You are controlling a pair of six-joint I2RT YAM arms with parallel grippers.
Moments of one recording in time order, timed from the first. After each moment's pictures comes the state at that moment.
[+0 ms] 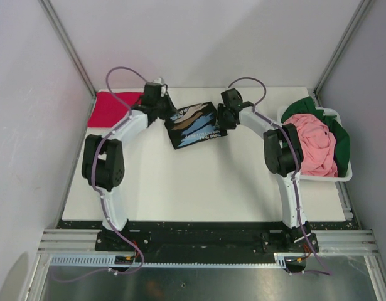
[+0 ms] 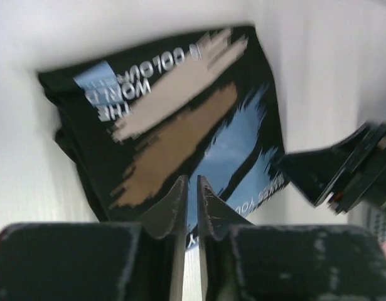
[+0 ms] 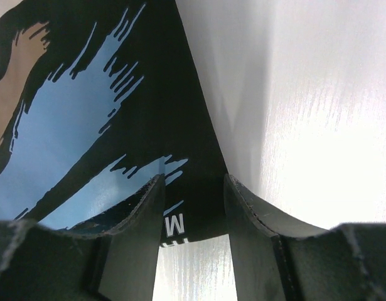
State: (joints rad) left arm -0.26 1.94 1.56 -0.24 0.12 -0.54; right arm 0.40 2.28 1.86 -0.49 0.02 0.46
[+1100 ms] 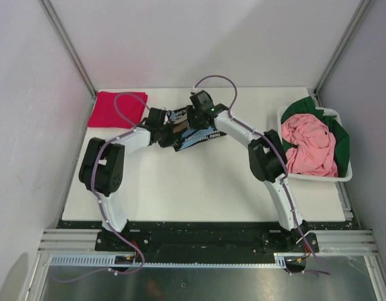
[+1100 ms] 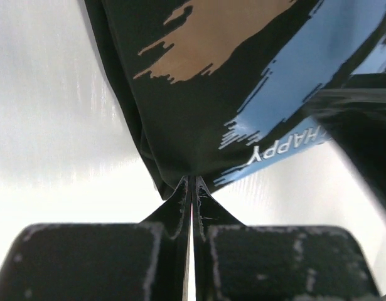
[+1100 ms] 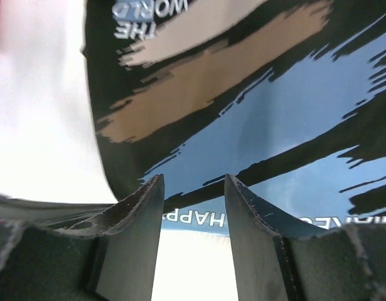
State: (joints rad) left arm -0.32 1.88 1.20 -0.23 0.14 -0.60; right arm 0.62 2.32 2.05 -0.51 0.03 0.46
